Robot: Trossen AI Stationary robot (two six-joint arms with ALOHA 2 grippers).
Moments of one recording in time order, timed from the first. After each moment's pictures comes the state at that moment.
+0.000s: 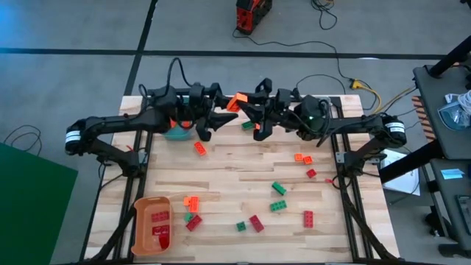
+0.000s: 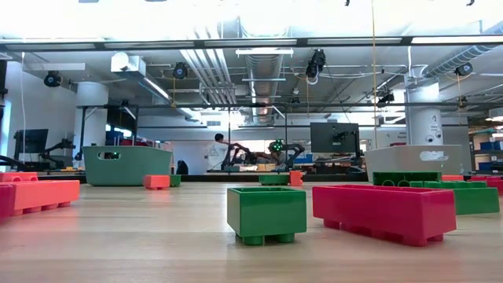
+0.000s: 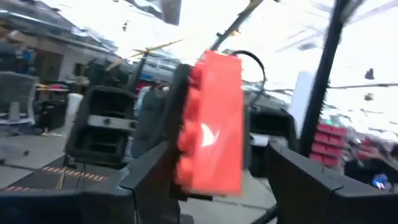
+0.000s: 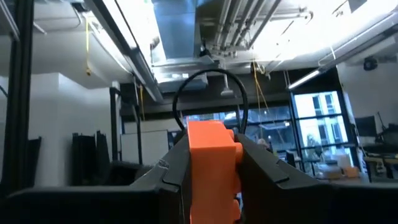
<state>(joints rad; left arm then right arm) 0.24 1.34 1.13 0.55 0.31 -0.36 -0.13 1.53 1.22 0.87 -0.04 0.10</state>
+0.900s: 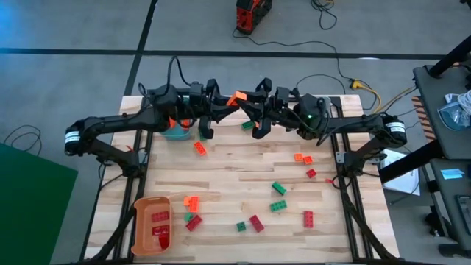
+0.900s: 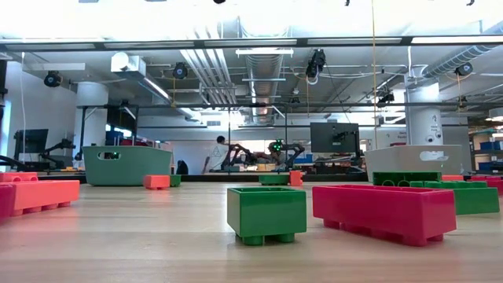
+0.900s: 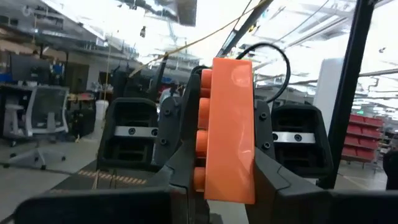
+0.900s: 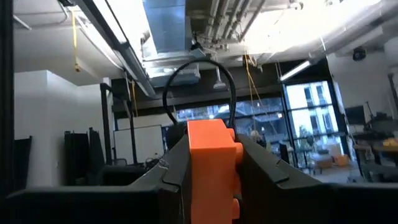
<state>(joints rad) 0.26 1.33 1.13 0.51 0.27 -0.26 -0.13 1.53 1.22 0.82 -0.02 0.13</state>
